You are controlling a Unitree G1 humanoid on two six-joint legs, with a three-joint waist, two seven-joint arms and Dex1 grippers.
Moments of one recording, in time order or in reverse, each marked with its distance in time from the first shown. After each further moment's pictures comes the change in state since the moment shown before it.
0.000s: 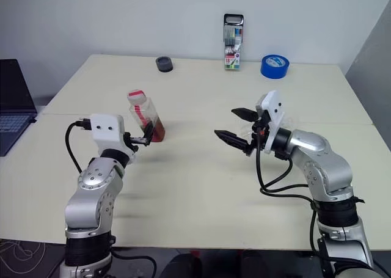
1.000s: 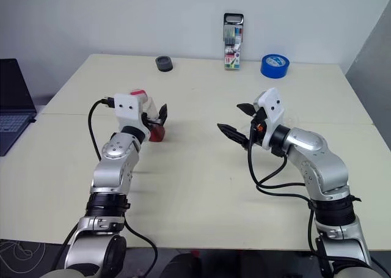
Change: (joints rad) left arm -0.289 0.015 -0.027 0.546 0.016 -0.344 -0.063; right arm -0.003 0.011 0.010 0.001 -0.078 -0.022 -0.133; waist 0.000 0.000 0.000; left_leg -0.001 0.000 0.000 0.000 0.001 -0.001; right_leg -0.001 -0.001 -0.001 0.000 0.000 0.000
